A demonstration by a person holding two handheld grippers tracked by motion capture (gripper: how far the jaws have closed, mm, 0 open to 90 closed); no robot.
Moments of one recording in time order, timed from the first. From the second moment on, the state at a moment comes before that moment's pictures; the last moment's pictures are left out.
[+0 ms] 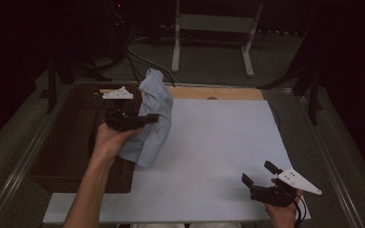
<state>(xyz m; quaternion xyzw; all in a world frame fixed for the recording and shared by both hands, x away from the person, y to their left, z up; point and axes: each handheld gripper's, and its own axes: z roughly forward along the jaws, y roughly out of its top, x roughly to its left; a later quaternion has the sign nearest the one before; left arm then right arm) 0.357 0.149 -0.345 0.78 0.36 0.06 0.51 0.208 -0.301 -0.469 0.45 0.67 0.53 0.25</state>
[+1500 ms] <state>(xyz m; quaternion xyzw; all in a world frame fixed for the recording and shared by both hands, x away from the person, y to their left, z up) 0.362 0.119 -0.365 0.80 0.35 0.04 0.49 0.208 -0.301 -0.469 0.45 0.67 0.53 0.25</state>
